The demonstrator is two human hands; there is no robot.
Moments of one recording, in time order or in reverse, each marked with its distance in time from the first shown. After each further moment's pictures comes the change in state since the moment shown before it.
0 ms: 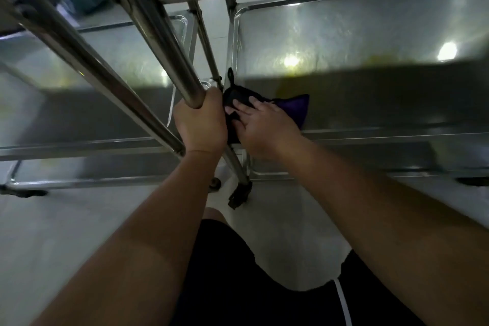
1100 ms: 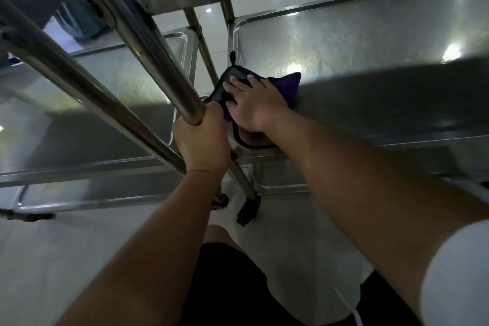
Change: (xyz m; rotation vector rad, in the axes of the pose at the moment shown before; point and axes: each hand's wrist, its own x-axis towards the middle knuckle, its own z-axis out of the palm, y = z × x) left_hand 0.002 -0.003 0.001 -0.003 -0.012 0.076; right_hand 0.076 0.007 -0.023 -0.050 0.059 0.128
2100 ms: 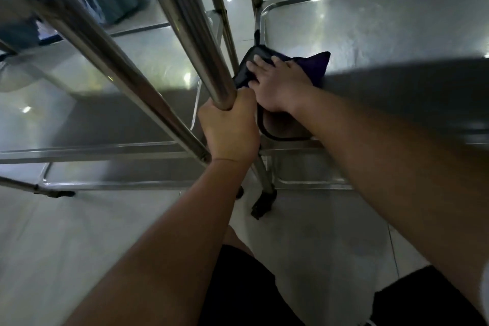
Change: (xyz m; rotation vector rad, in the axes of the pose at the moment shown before) left_hand -0.001 0.000 0.002 -0.155 -0.043 -0.059; right_hand 0.026 0.001 -0.006 -0.008 -0.011 -0.006
